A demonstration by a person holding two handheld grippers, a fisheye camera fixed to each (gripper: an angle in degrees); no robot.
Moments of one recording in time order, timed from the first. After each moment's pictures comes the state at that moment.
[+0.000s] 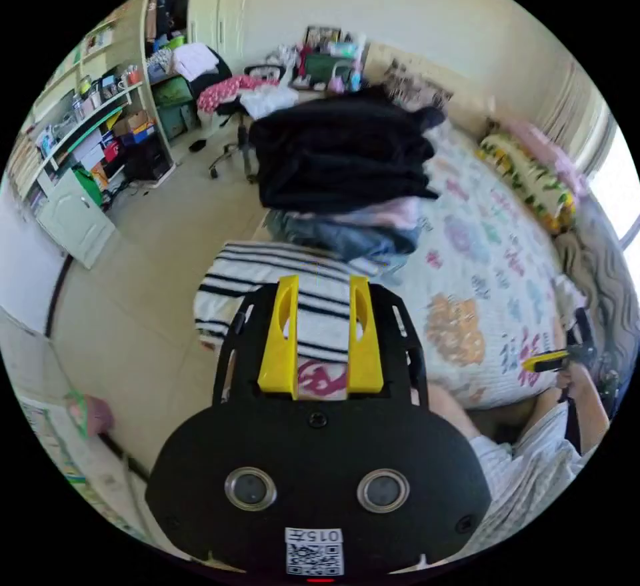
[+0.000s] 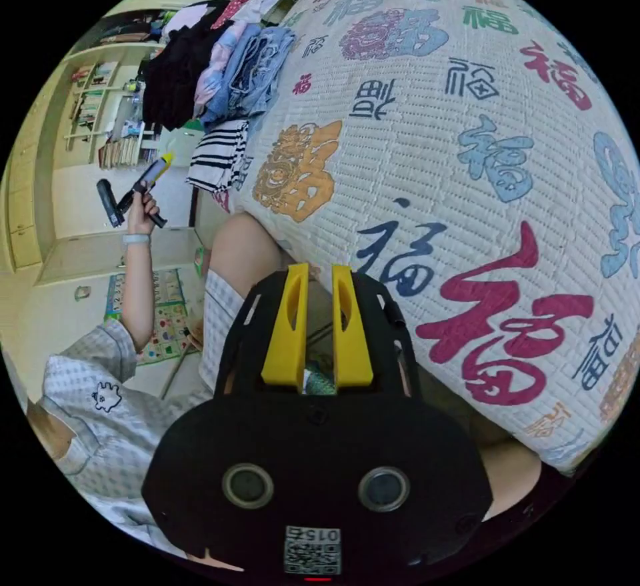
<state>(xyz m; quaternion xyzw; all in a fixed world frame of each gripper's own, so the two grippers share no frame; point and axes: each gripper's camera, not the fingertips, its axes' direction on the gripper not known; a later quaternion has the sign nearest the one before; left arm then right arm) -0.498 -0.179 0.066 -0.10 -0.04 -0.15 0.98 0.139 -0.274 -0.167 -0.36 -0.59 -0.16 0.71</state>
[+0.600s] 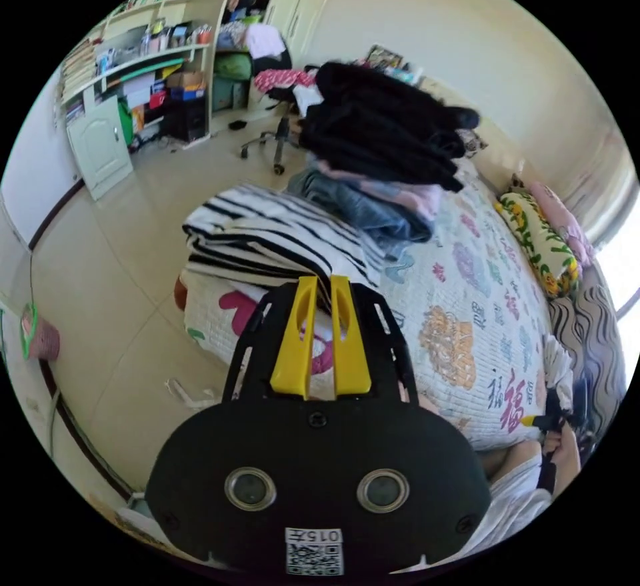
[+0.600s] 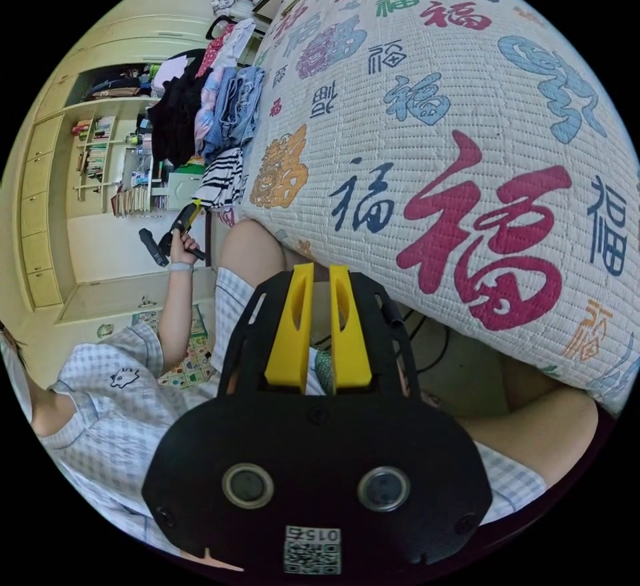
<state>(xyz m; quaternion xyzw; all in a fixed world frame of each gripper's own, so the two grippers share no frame) -0.460 -0.083 0.044 0.01 -0.01 -0.27 0.96 0.239 -0.214 -0.067 -0.35 -0.60 -0.07 0.71</state>
